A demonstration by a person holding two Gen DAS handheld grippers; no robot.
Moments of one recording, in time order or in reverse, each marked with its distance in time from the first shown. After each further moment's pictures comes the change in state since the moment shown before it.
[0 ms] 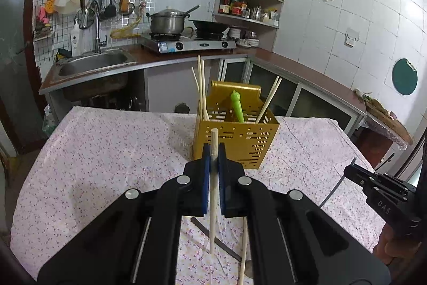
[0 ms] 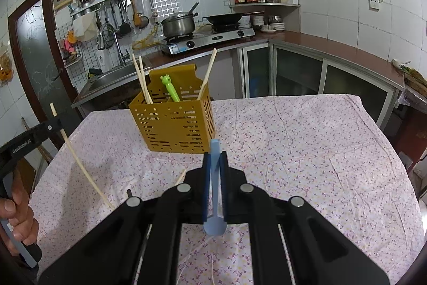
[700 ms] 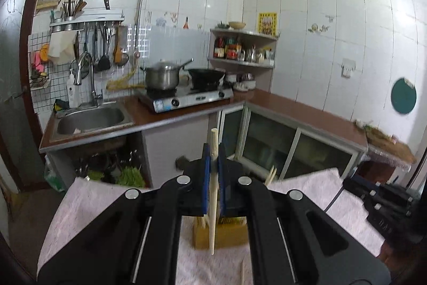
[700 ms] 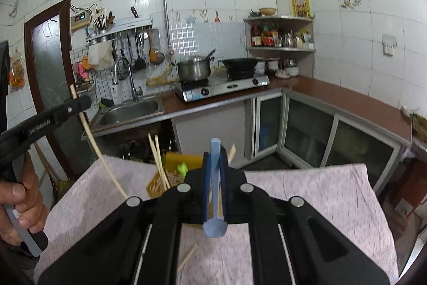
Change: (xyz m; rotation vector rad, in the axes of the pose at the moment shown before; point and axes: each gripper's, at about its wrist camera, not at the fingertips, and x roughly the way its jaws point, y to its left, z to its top) left arm -0.002 -0.026 0.148 0.048 -0.210 0.000; right arm -0.016 0.027 0.134 -0.091 -0.188 0.047
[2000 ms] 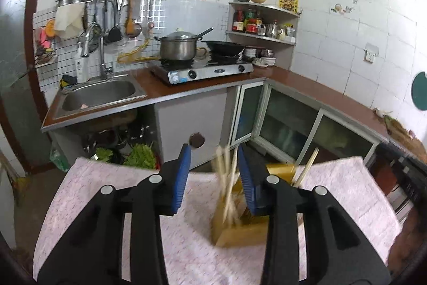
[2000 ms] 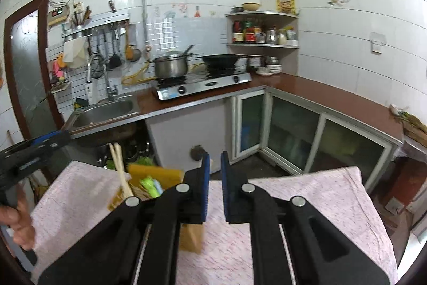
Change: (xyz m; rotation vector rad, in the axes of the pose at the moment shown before) left arm 0.074 0.047 -0.053 -0.024 0.149 0.095; right arm 0.060 -0.019 -0.007 0.018 0.025 -0.128
